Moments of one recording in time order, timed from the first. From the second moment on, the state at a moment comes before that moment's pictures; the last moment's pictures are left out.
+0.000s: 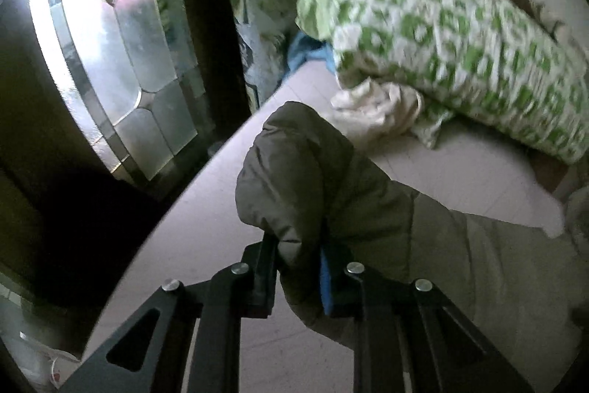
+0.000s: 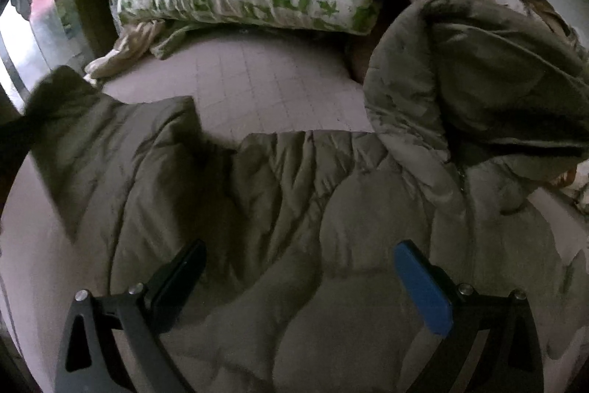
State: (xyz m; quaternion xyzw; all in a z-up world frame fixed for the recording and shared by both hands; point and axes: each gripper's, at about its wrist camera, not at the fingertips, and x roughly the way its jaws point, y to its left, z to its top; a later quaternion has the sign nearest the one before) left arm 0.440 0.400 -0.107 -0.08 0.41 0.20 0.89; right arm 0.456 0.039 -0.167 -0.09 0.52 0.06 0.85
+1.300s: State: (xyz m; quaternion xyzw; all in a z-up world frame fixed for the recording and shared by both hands) left arm 0.414 0.007 -0.056 0.12 0.38 -0.05 0.91; right arm 0.319 -0.224 -0.161 -0.01 0.54 -0.08 0.84
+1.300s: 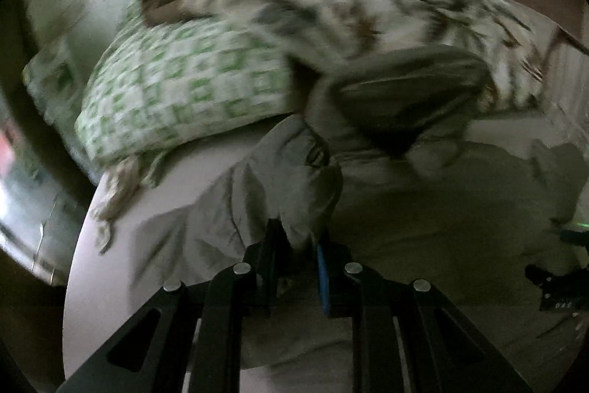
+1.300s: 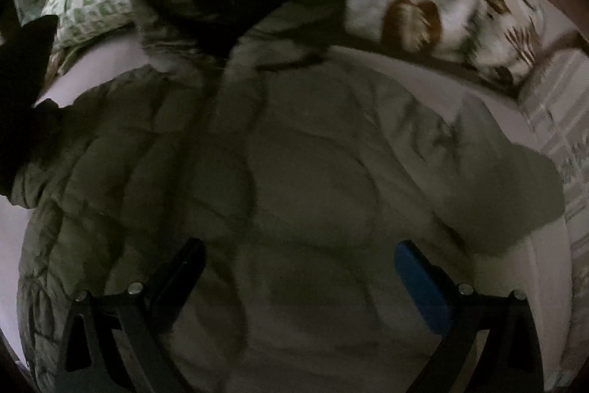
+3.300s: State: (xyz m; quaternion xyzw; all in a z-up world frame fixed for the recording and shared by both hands) left arm 0.415 0.022 -0.161 0.06 0.47 -0.04 0.88; right arm 0.371 -0.259 -0.153 0.12 0.51 -0.09 0.84
